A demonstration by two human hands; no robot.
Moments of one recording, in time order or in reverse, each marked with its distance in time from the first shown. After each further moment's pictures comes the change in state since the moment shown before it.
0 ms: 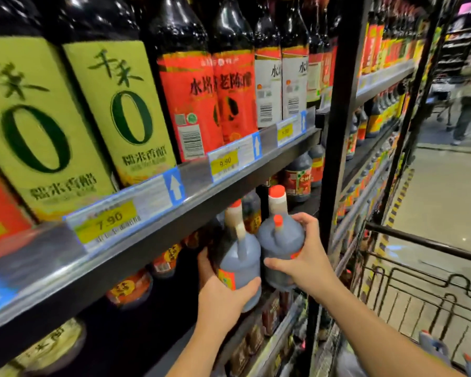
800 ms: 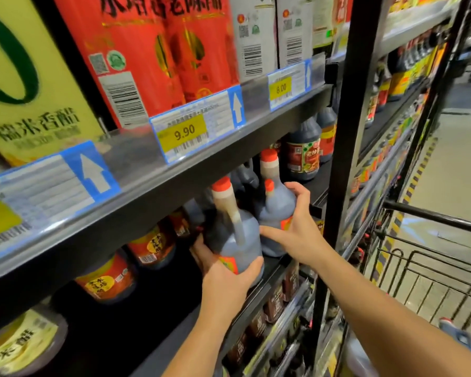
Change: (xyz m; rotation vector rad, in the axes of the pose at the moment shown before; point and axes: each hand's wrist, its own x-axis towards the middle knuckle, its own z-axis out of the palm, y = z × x) left_hand 0.023 -0.002 0.040 0.155 0.163 0.008; right_hand 0.049 0.049 0.007 0.072 -0.094 0.000
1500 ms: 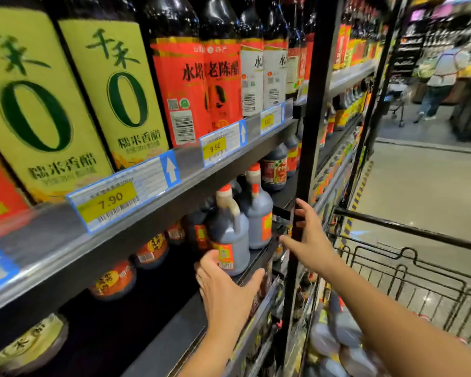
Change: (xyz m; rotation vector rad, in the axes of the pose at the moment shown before) left_hand -0.066 0.016 -0.025 -0.038 0.043 0.202; right_hand -0.070 -0.055 -0.038 -0.396 0.156 0.222
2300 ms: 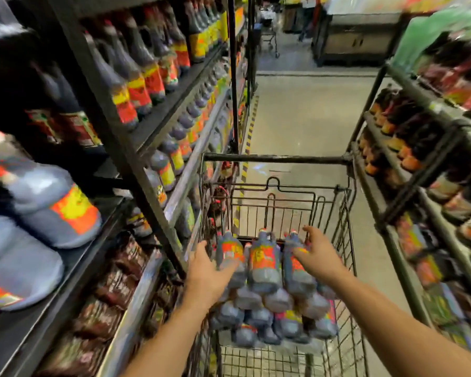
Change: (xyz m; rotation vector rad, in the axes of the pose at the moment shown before) left_hand -0.082 0.010 0.244 0.099 -0.798 -0.073; right_hand -0.154 0.208 -0.180 -0.300 0.212 0.751
